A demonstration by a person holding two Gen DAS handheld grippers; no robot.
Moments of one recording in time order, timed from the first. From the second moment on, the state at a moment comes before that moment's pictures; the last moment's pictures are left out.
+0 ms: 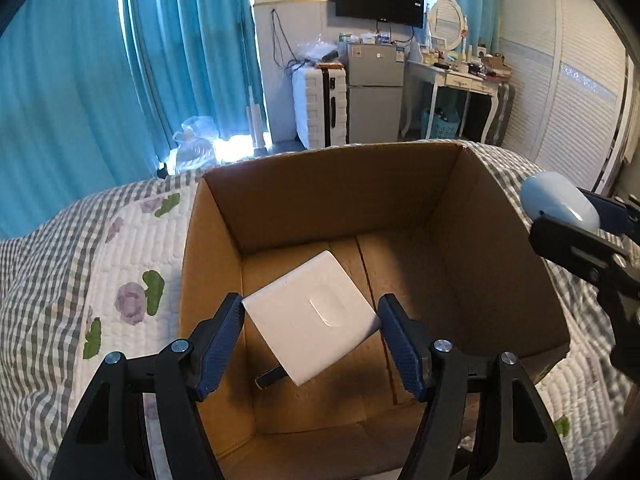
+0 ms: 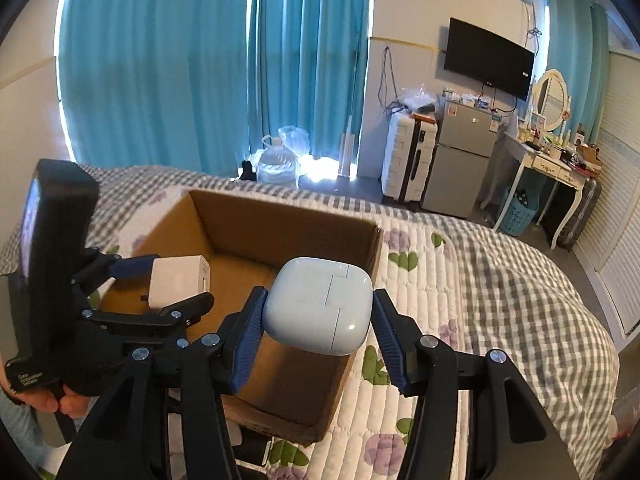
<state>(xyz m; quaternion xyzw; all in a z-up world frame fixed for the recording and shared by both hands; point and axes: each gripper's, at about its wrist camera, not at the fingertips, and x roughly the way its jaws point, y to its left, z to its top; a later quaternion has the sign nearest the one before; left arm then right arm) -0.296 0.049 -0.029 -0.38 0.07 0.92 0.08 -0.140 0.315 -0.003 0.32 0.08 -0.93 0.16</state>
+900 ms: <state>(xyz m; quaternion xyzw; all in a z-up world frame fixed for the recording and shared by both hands) -0.152 -0.008 0.056 -0.31 0.01 0.95 0.03 -0.040 0.322 0.052 0.29 0.07 -0.95 0.13</state>
